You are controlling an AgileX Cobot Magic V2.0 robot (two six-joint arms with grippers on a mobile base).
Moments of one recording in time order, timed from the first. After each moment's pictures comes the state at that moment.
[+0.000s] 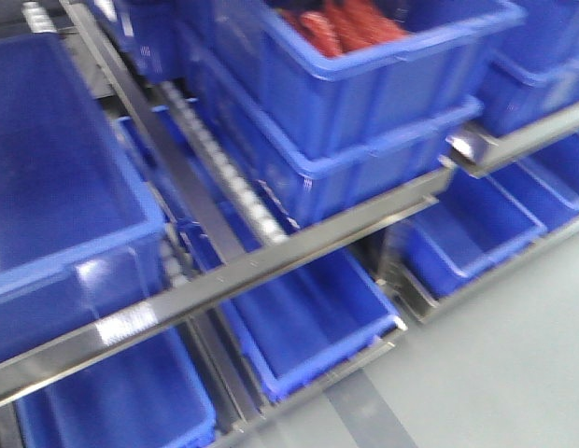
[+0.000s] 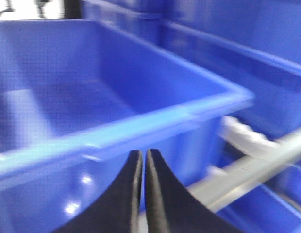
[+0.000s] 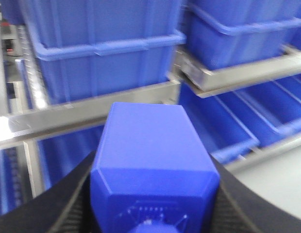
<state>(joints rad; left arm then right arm) -0.02 0.03 0.03 0.01 0.10 -0.04 0.00 0.06 -0.44 0.07 0.73 -0.14</state>
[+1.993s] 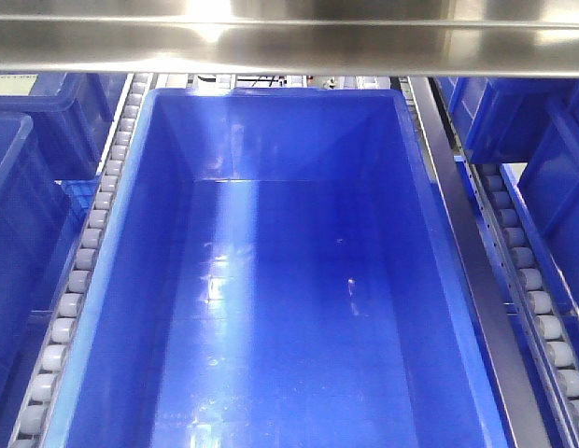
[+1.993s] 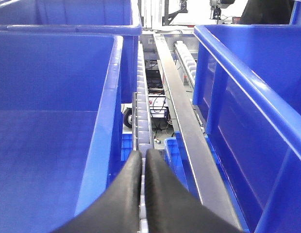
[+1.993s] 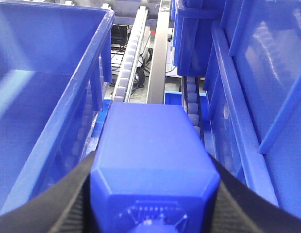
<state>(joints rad) -0.02 0.03 0.03 0.01 0.10 -0.04 0.00 0.06 -0.44 0.07 0.73 -0.14</state>
